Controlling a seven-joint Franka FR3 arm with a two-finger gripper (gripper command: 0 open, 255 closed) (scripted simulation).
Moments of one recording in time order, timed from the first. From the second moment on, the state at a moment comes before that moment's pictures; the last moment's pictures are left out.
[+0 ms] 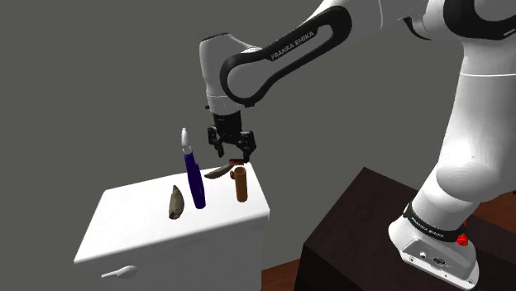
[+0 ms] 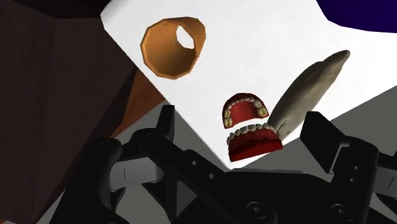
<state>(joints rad) -0.09 0.27 0.63 -1.89 -0.11 2.03 1.83</state>
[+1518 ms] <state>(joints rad) 0.06 0.65 0.50 -1.58 -0.25 2.04 2.13</state>
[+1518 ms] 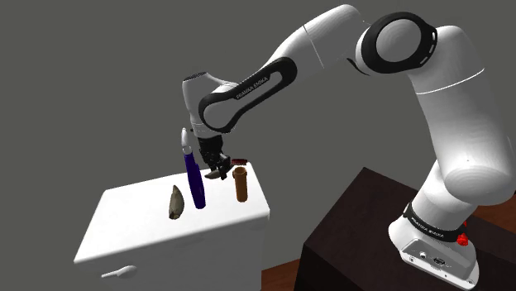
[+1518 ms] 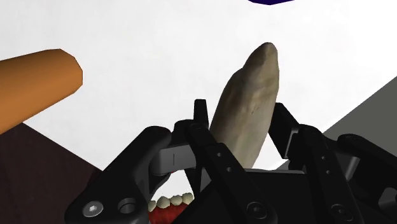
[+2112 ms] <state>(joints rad) 0.05 0.62 0.51 -1.55 -0.24 1.99 2.12</state>
